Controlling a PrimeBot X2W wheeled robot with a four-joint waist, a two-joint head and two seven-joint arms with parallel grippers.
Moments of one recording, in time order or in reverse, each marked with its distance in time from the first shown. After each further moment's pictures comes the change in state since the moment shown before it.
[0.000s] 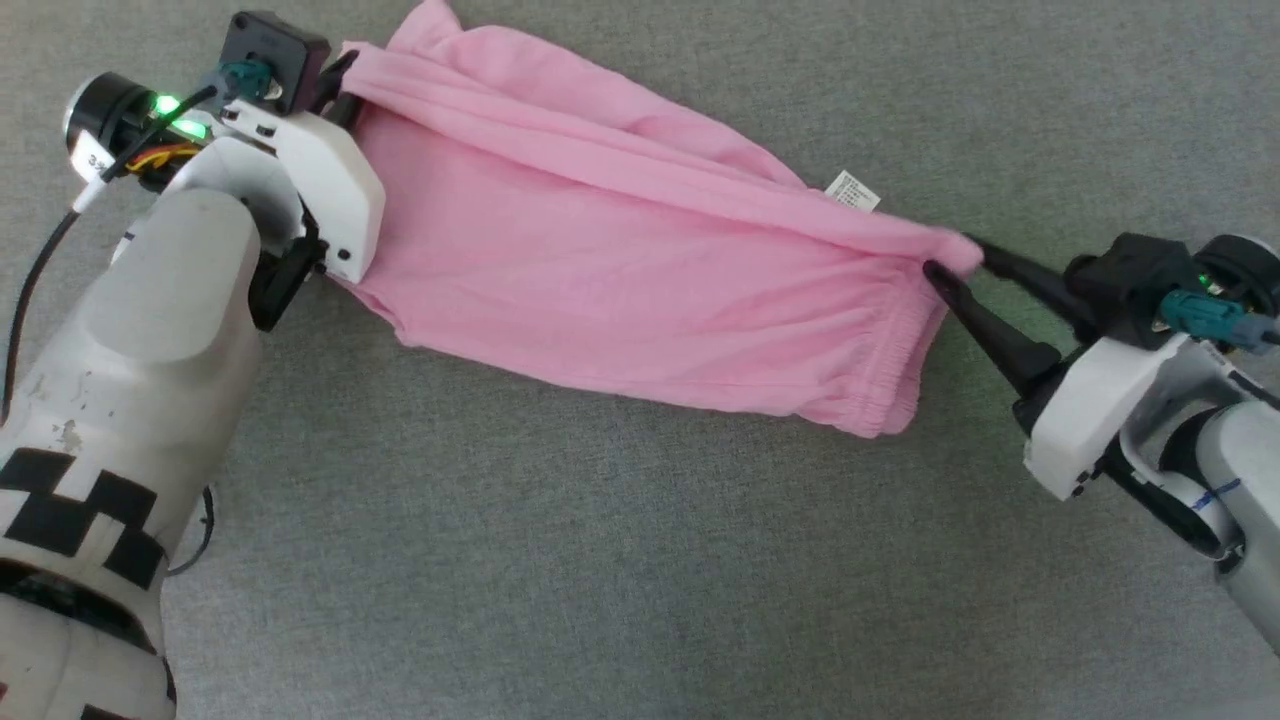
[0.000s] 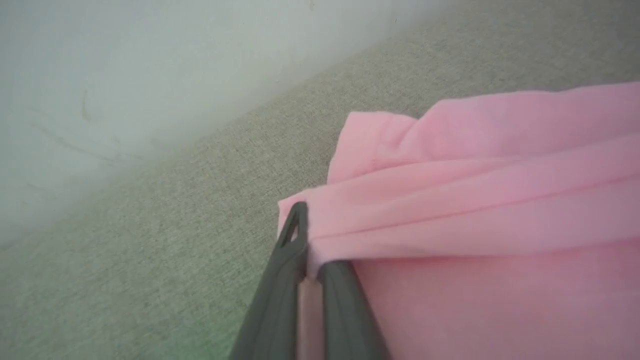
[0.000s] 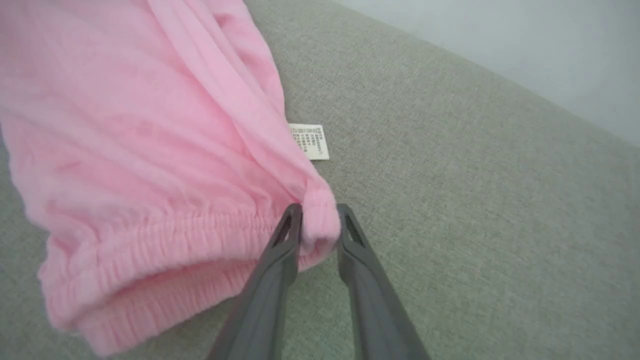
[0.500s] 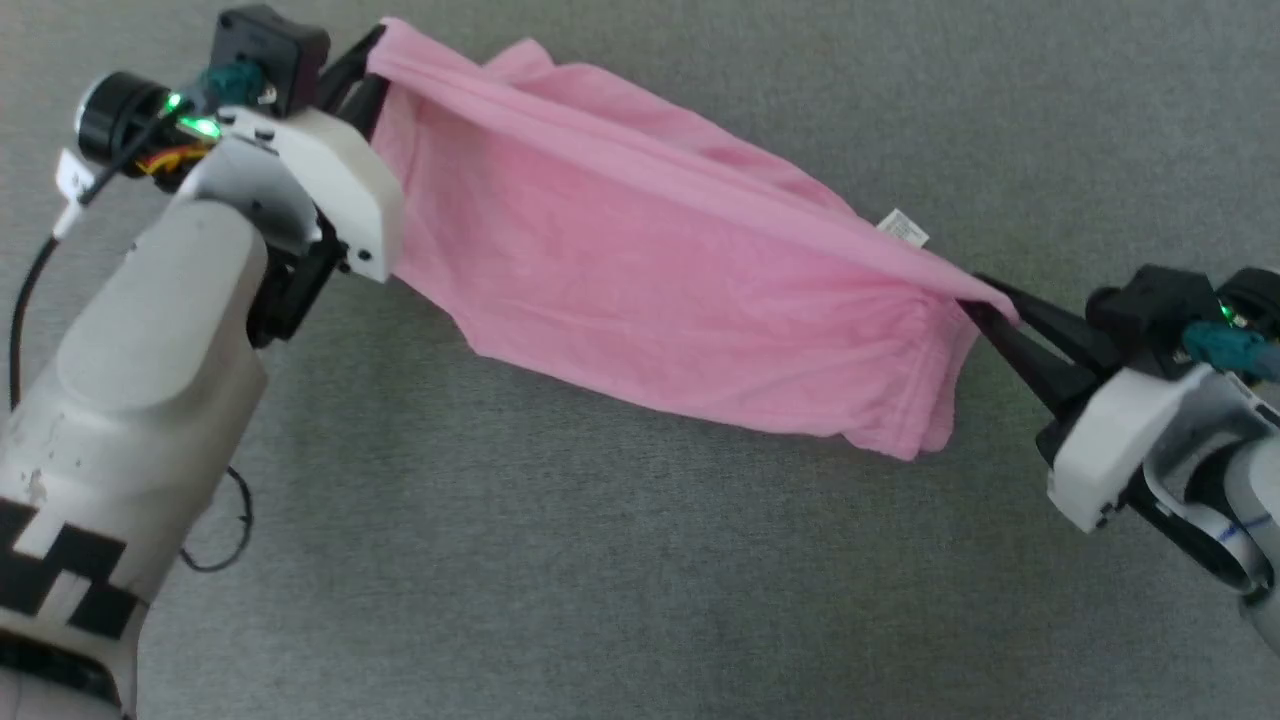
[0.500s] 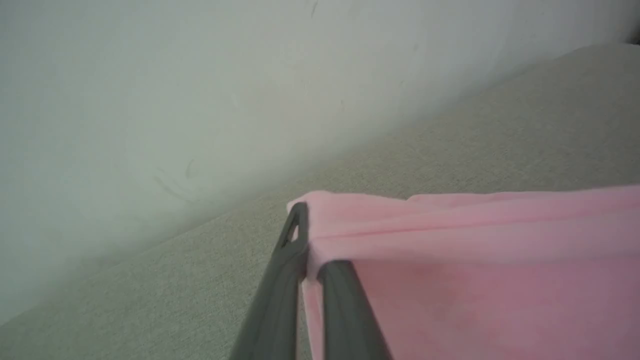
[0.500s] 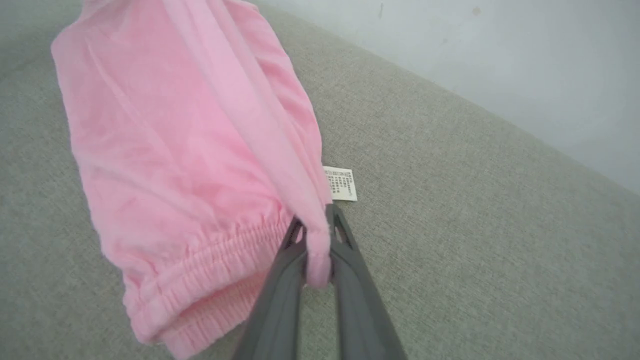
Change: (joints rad) left arm 0.127 0.075 0.099 -0.372 -0.046 0.092 0.090; right arm 0.089 -0.040 -0.054 -0.083 -0.006 0.000 0.048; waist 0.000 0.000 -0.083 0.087
